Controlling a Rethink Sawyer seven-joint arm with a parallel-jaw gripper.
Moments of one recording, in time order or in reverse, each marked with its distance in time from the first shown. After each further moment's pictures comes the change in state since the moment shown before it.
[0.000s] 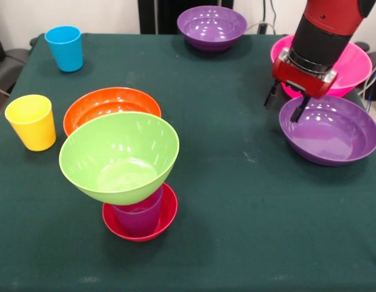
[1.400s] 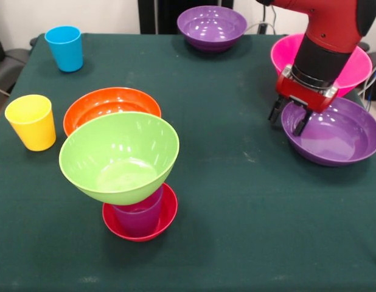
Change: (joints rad) arm 0.035 0.076 -0.005 0.000 0.079 -0.104 0.000
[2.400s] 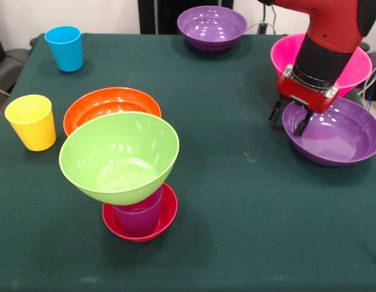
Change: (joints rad) arm 0.008 0.004 -0.009 0.000 0.020 0.000 0.000
